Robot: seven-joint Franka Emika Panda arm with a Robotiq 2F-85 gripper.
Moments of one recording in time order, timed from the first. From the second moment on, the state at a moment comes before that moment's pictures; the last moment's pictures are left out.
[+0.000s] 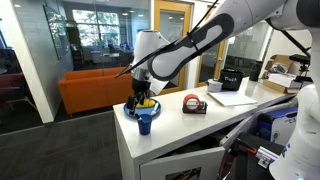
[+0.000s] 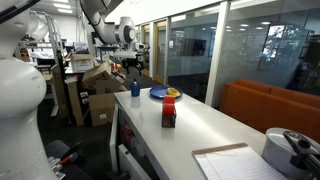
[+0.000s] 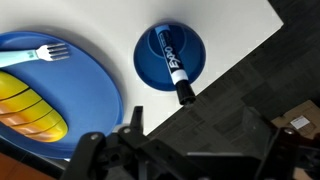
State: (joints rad) arm 0.18 0.31 0.14 -1.88 -0.10 2.41 0.11
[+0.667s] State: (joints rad) arm 0.19 0.33 0.14 -1.87 -0.11 2.41 0.11
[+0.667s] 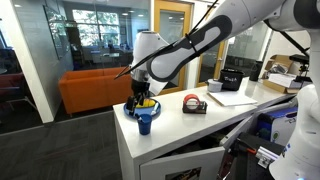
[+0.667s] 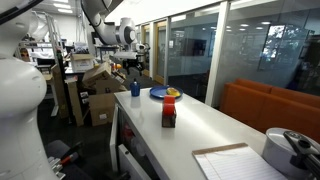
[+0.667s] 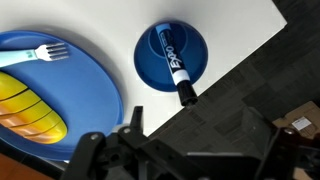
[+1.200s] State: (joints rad) arm 0.19 0.36 0.13 -1.87 -0.11 2.44 0.10
